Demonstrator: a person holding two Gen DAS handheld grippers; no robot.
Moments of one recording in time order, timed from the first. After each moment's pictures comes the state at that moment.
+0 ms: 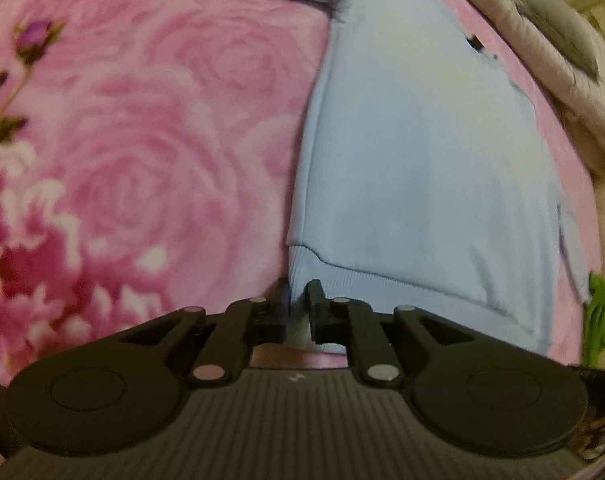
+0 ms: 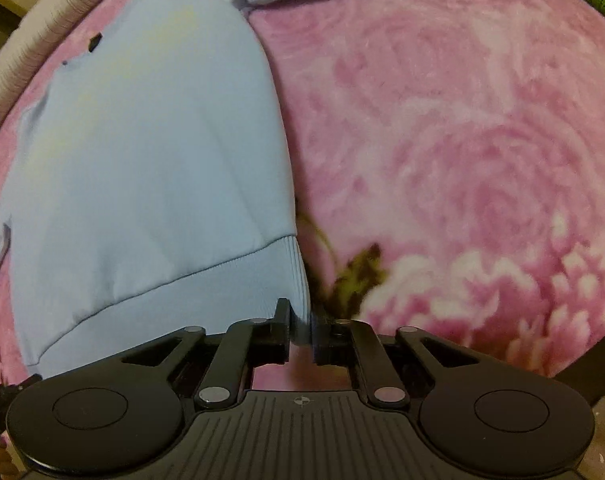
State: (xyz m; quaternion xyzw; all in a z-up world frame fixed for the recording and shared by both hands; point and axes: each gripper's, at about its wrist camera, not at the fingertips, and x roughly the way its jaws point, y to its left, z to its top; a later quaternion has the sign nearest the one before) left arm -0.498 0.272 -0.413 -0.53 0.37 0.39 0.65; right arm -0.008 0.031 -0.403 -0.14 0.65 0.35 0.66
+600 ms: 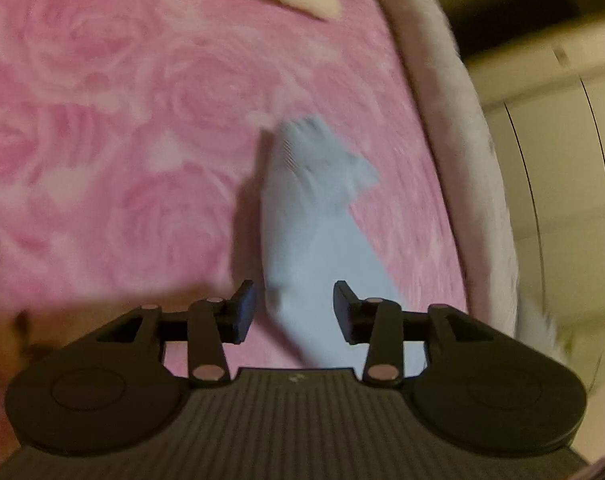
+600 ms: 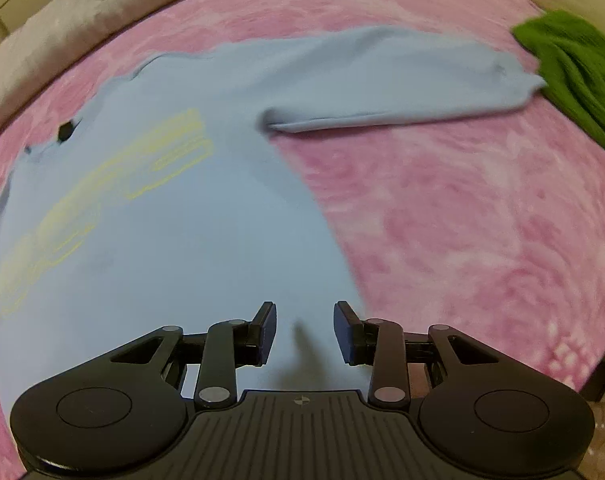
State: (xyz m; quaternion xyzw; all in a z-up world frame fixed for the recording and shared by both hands) left arm -0.688 0.475 -0.419 -0.65 -0.02 0.54 0.53; right arm -0.030 0.147 -0.360 -0.15 0.57 0.27 0.77
